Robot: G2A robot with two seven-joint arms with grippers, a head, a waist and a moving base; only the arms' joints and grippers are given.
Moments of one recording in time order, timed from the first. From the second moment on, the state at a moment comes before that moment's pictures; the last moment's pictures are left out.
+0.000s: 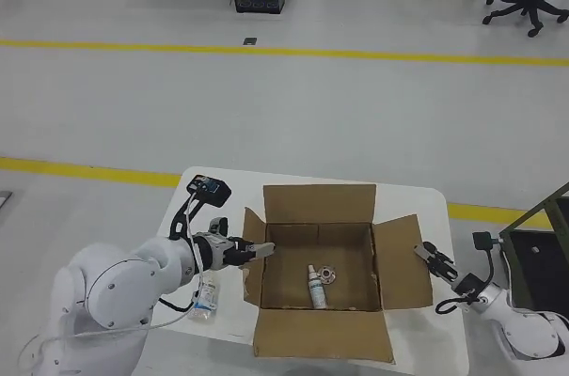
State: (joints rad) left arm 1.11 -1.20 -1.38 -2.21 0.71 0.18 -1.42; right arm -1.57 -0.94 1.63 -1.48 -0.03 -0.52 0.55
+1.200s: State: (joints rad) left arm 0.85 -1.25 -0.92 -1.85 0.69 0.21 -1.40; right arm -1.62 -0.96 1.62 -1.54 -0.08 -0.43 0.46
